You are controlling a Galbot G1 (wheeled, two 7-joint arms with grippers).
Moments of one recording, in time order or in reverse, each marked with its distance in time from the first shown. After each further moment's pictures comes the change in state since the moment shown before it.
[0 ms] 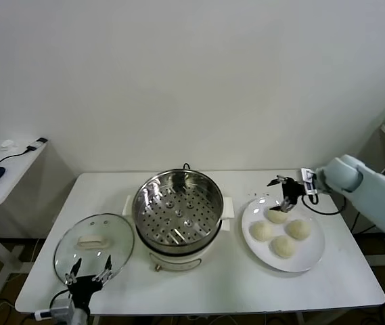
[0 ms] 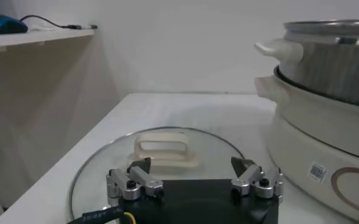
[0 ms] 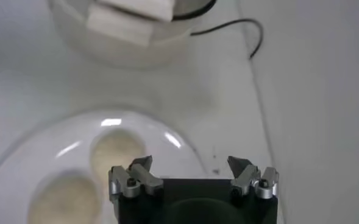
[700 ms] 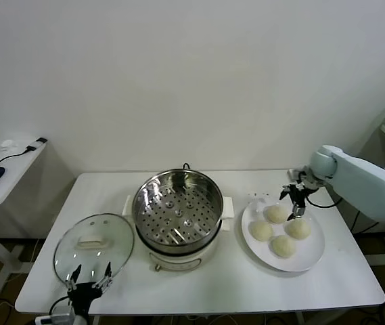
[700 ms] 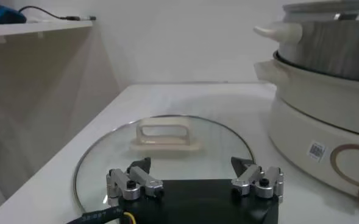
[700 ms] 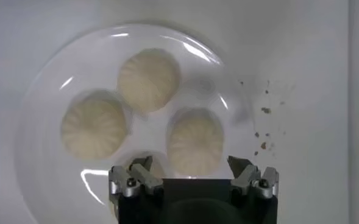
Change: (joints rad) left arm 0.027 0.001 0.004 0.021 0.009 -0.025 0.002; right arm -0.009 0.215 -0.112 -0.296 -0.051 -0.034 -0.057
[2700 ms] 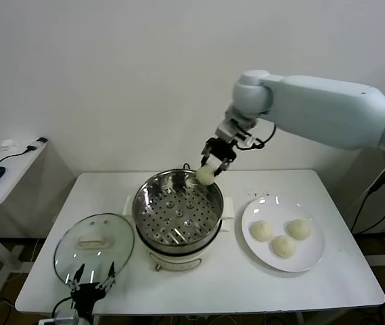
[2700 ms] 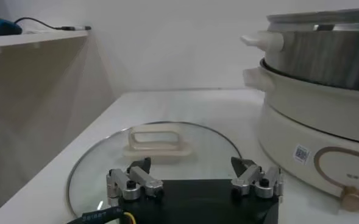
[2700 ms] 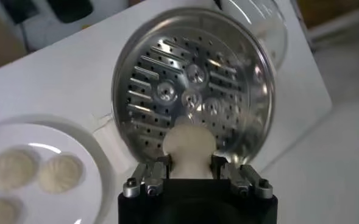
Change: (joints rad) left arm 0.026 -0.009 0.024 -0.023 0.031 -0.036 -0.011; right arm 0.601 0.299 -0.367 0.501 0.098 0.433 0.025
